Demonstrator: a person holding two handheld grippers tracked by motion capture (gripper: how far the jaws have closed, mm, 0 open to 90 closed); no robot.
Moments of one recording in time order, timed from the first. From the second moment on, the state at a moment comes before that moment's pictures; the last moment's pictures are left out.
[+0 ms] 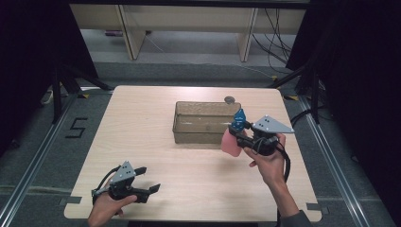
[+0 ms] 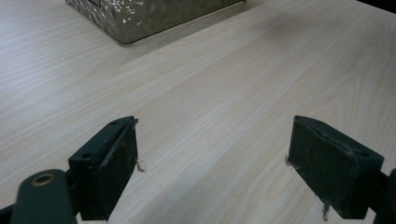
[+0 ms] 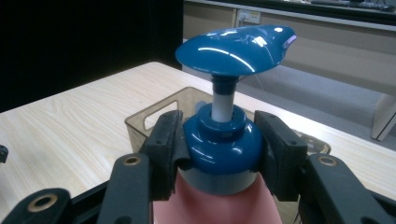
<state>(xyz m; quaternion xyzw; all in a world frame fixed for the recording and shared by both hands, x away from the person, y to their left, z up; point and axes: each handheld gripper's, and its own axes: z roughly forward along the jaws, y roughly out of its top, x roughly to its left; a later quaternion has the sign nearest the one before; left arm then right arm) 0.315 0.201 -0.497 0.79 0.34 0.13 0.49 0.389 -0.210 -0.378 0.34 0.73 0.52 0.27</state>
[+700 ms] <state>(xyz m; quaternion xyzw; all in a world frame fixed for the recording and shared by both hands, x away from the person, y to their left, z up) 0.315 0.202 -0.498 0.79 0.34 0.13 0.49 0.409 -0.205 -0.359 0.35 0.72 0.53 0.27</state>
